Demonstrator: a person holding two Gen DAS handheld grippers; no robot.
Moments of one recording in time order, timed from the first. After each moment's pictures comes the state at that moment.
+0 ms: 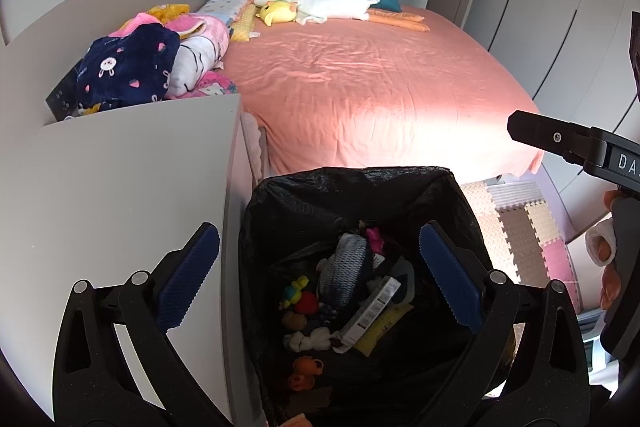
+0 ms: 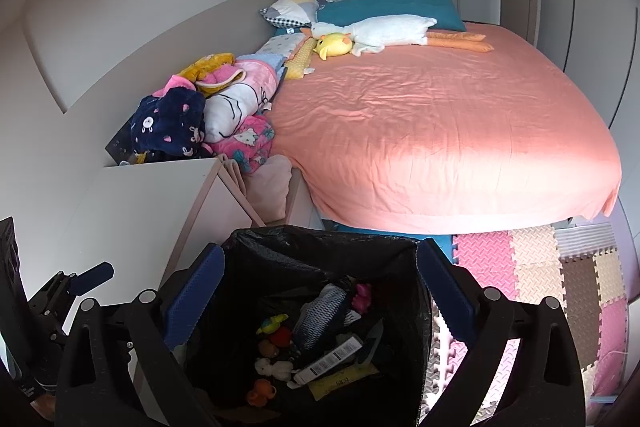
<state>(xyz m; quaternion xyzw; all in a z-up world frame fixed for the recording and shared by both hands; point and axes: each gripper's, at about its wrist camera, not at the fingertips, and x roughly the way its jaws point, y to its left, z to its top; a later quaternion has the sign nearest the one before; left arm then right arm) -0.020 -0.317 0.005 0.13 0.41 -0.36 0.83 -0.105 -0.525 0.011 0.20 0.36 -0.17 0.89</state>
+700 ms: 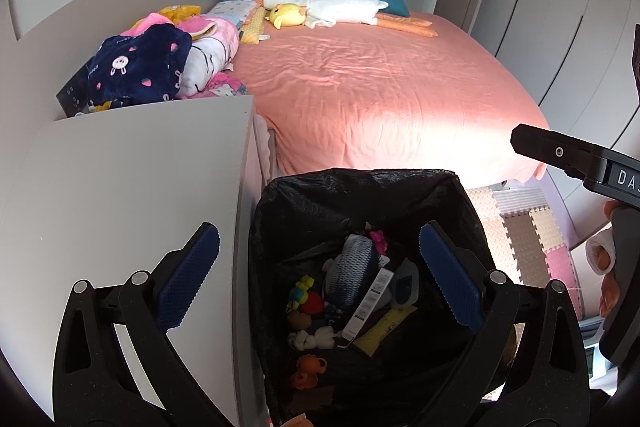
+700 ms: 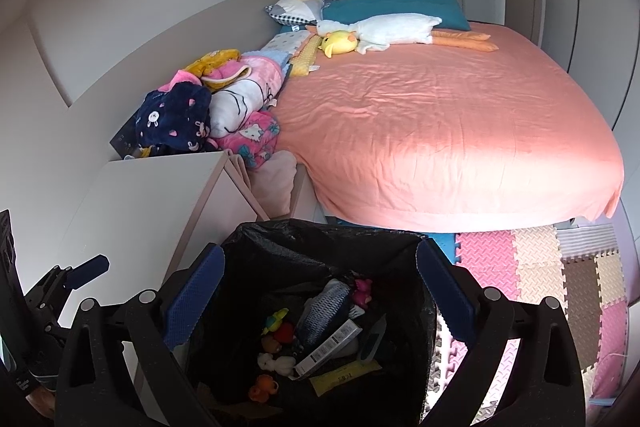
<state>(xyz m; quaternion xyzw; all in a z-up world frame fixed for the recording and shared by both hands) -0.021 -0.307 0.008 0.13 0.40 -0.35 0.84 -0.110 -0.515 0.009 0.20 0.36 -0.16 0.90</state>
